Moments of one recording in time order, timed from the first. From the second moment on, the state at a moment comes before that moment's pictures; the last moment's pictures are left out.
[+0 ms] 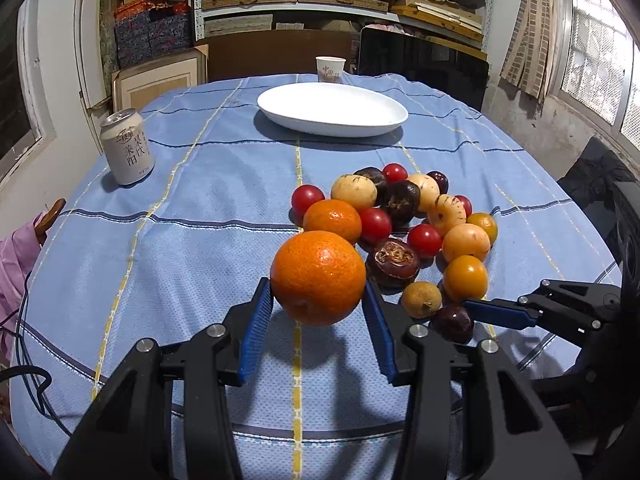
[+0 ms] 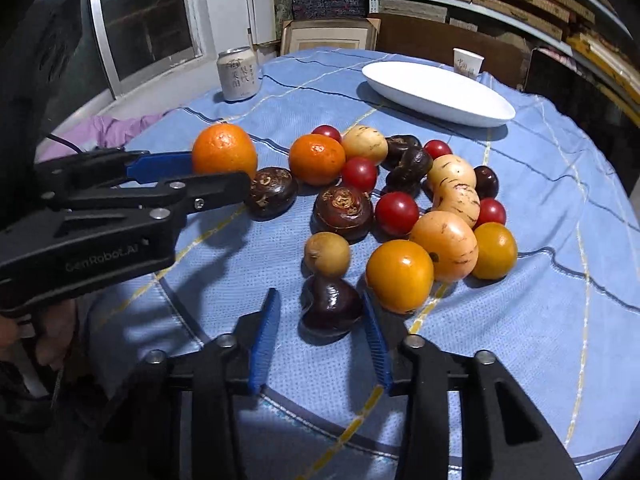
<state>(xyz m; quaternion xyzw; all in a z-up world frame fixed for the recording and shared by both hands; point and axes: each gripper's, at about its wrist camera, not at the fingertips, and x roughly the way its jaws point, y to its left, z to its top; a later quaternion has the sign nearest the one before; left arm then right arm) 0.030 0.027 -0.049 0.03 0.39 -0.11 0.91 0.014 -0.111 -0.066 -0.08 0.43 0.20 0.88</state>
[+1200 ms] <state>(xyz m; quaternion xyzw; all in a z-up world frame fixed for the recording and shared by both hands) 0.261 -0.006 -0.001 0.01 0.40 -0.12 0.91 0.245 -0.188 0.005 -0.06 0.32 0.11 0.94</state>
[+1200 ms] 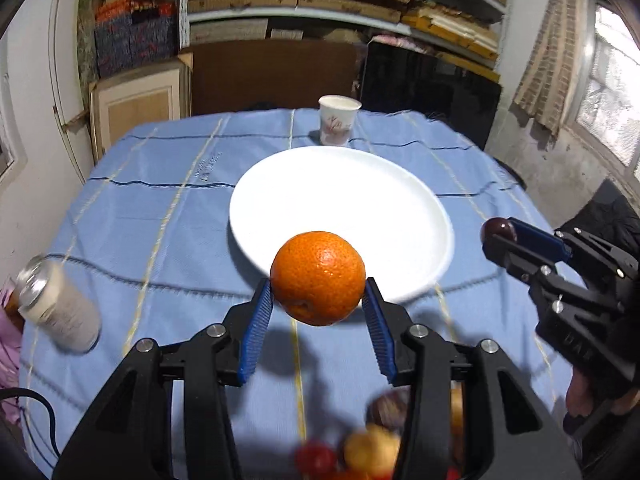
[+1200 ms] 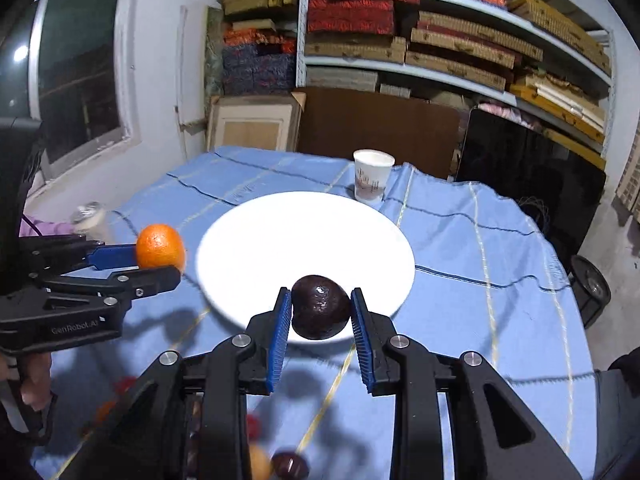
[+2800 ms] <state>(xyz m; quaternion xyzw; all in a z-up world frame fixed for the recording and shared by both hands) 0.078 0.017 -0.085 0.09 0.45 -0.10 0.88 0.046 -0.217 -0.053 0.03 0.34 0.14 0.93</state>
